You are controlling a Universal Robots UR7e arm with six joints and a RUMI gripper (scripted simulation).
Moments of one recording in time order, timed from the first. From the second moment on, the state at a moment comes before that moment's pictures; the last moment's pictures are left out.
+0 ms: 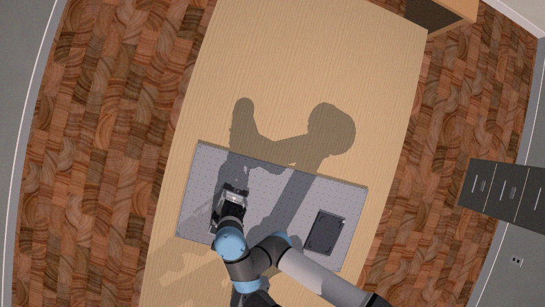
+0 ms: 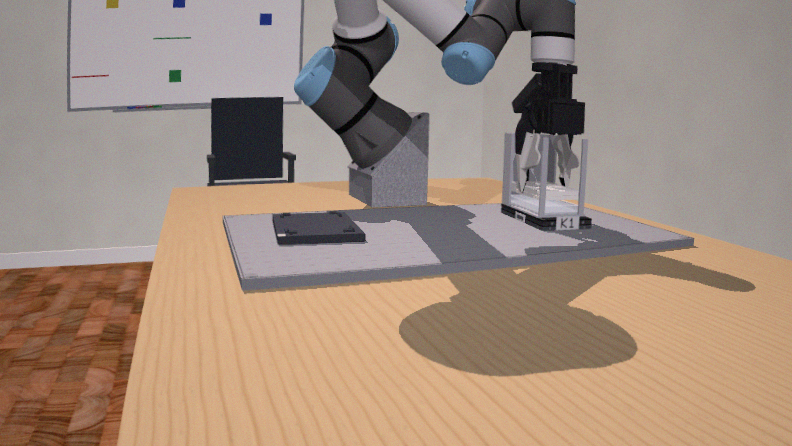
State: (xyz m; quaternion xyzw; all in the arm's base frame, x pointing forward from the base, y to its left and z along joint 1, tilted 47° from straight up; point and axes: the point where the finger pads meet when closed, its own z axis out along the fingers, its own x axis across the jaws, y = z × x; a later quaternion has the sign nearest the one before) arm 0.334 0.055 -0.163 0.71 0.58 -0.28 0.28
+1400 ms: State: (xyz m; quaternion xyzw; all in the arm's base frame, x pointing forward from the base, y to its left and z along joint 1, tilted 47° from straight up) arm 0.334 0.051 -0.167 0.71 0.58 -0.28 0.28
